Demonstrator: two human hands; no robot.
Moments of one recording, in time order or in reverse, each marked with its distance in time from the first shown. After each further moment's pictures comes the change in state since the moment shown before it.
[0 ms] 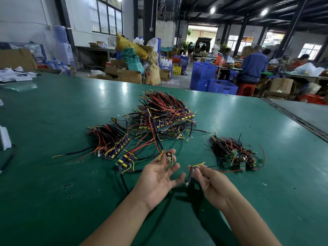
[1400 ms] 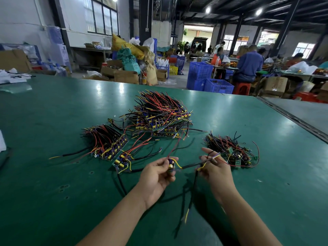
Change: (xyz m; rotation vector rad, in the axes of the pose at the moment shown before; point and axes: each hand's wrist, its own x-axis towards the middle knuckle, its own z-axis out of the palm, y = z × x) left_hand 0.006 -0.008 -0.005 0.302 0.134 0.020; right_hand 0.013 -0.006 -0.018 -0.438 0.025 -0.519
